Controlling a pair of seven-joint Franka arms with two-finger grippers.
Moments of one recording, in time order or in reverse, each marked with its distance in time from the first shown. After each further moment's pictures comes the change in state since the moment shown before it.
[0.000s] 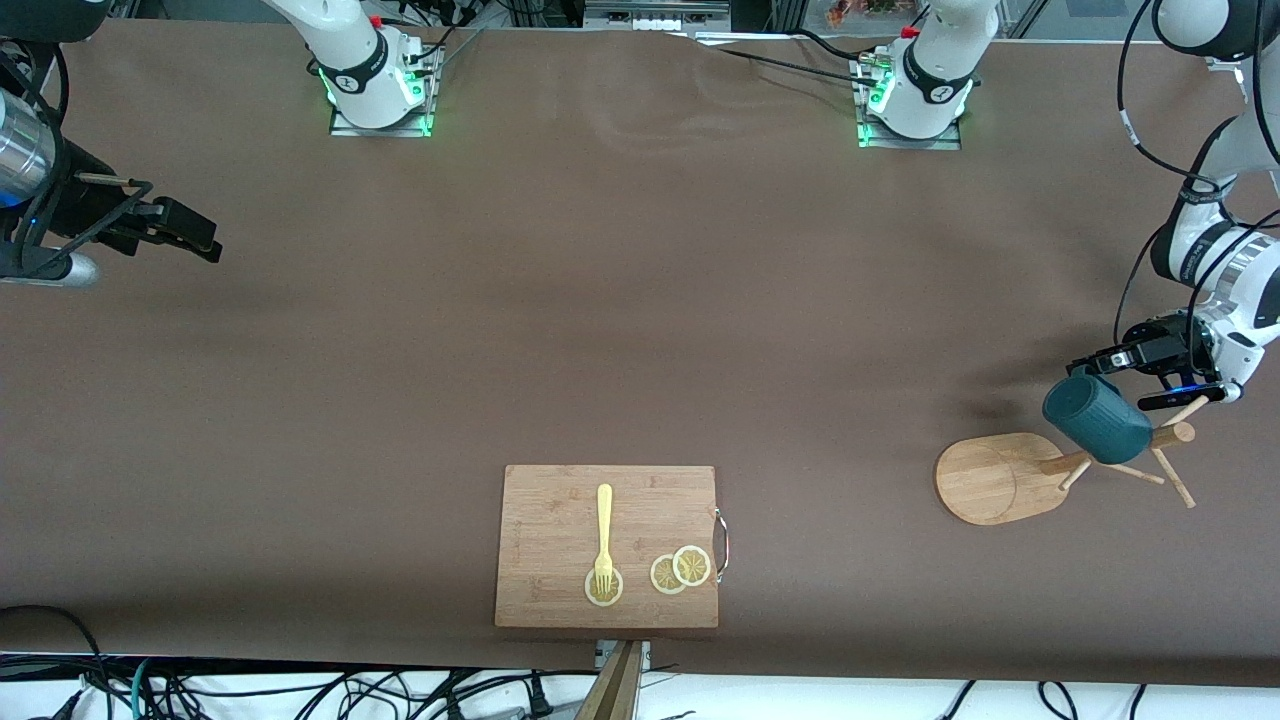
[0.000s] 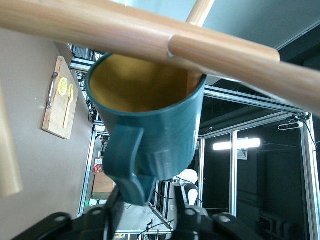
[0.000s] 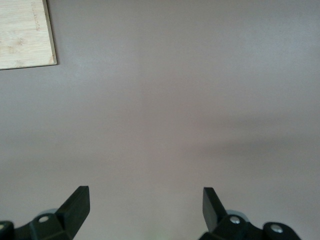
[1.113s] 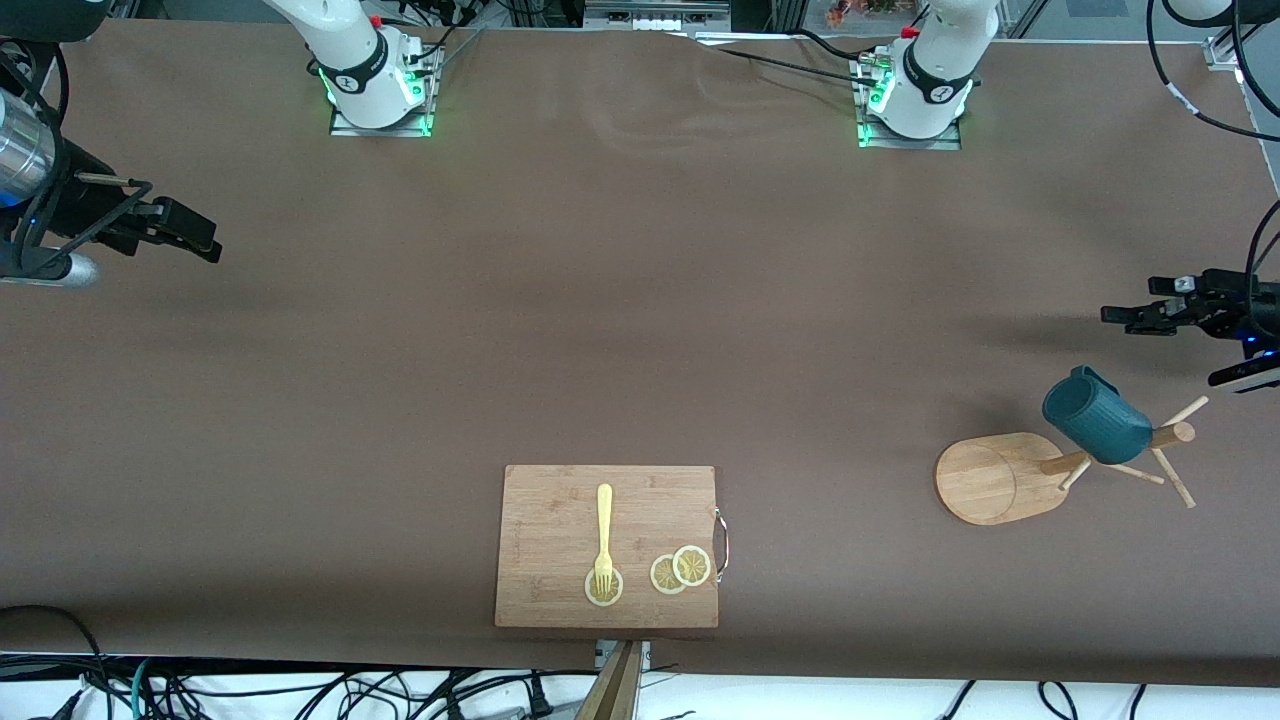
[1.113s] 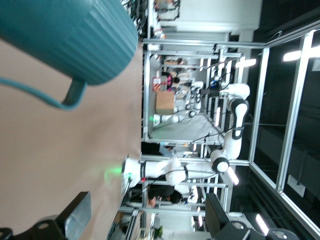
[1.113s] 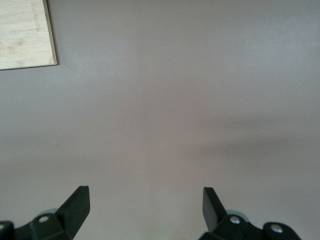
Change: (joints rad) left arm 0.004 -0.094 0.030 0.276 0.455 -0.217 -0.026; right arm 0.000 0.000 0.000 0.000 0.000 0.001 0.000
